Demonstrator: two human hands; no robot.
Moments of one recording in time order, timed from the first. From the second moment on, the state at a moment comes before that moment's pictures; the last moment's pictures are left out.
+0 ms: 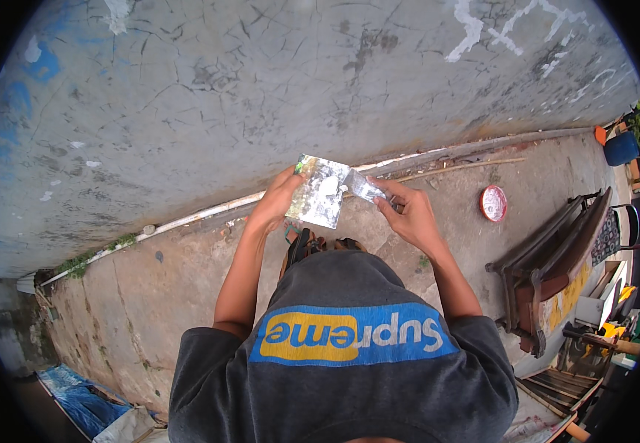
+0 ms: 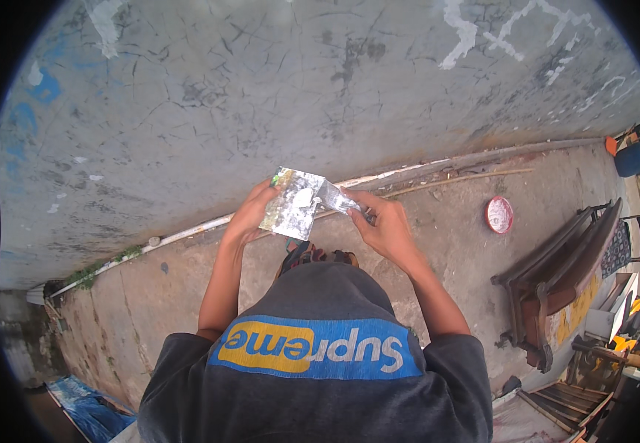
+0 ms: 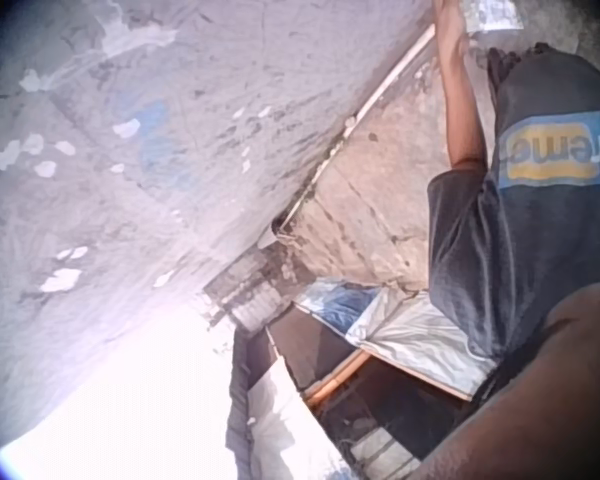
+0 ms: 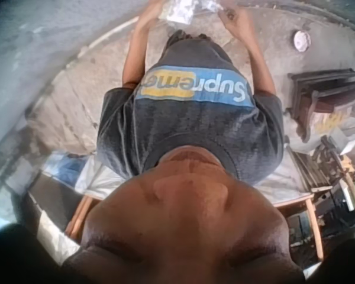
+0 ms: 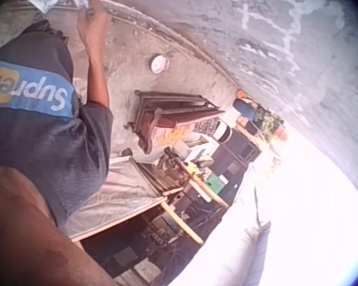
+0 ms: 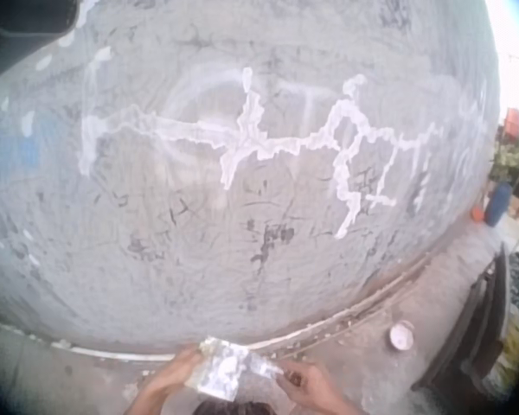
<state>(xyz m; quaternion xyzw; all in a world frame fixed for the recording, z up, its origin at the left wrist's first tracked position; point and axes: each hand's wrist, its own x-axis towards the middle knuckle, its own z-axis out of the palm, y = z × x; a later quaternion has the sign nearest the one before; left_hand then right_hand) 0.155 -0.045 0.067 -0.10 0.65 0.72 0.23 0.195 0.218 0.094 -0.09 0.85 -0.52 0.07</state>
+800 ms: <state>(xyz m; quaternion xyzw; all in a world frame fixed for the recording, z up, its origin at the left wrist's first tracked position) 0.195 -0.088 0.044 -0.24 0.44 0.86 -0.10 0.142 0.248 0.024 0.04 0.40 -0.90 0.18</state>
